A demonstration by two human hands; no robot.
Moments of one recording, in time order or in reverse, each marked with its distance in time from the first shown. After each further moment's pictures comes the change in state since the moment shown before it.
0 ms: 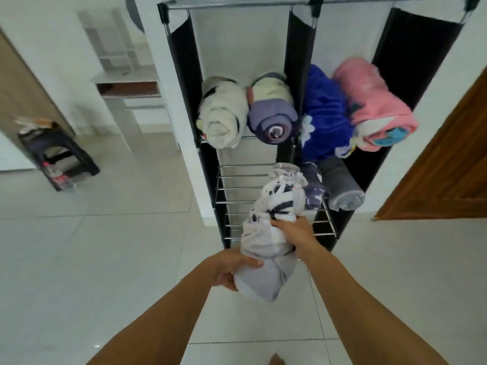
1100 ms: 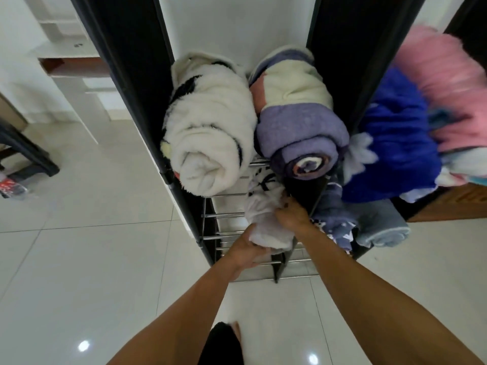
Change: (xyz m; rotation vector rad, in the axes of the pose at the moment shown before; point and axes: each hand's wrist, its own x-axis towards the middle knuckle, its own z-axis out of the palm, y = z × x) left_hand 0.201 0.130 -0.074 -0.157 -0.029 0.264; right_hand 0.253 -0.059 0.081 -0.878 0.003 -0.106
